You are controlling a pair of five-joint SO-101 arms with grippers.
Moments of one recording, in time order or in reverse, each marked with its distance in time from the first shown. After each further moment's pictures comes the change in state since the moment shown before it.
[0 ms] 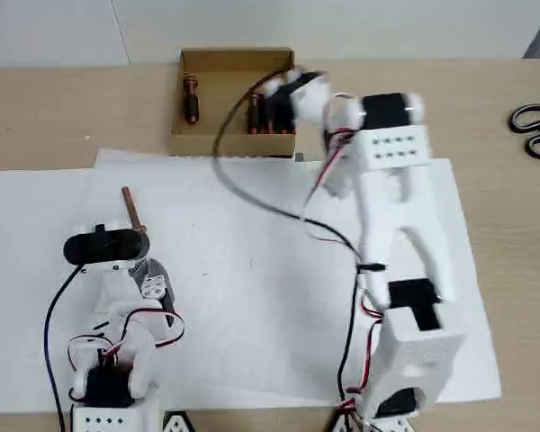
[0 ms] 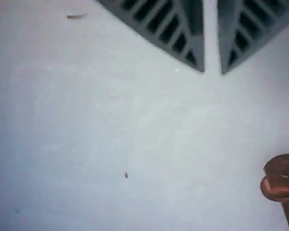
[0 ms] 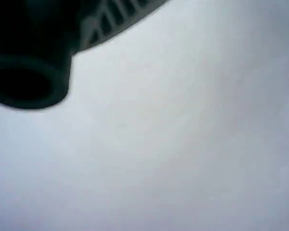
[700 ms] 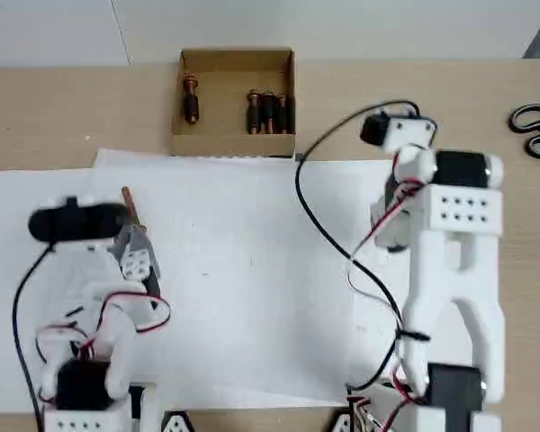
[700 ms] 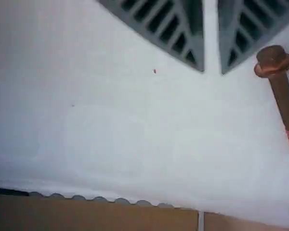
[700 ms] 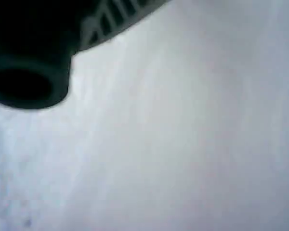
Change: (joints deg) left arm -0.4 19.6 -28.2 1.3 -3.3; right arm 11.5 -30.5 37.7 0.1 -18.3
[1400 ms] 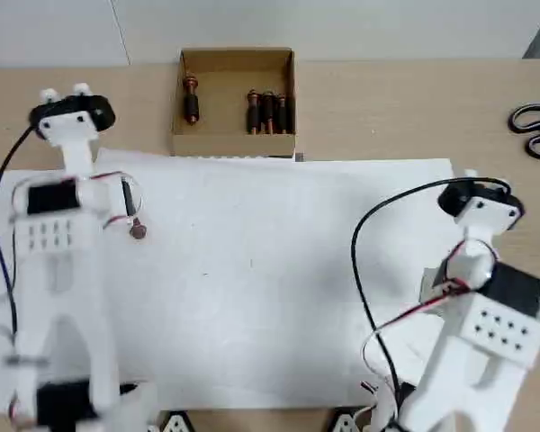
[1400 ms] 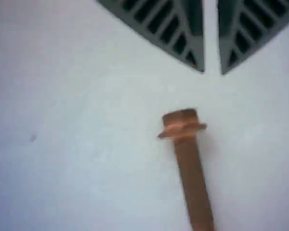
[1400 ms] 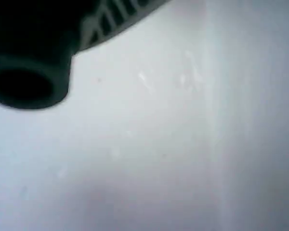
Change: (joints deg) left arm -9.7 72.3 -51.4 20.2 -4.9; right arm 20.2 -32.8 32.4 -8.1 1.8
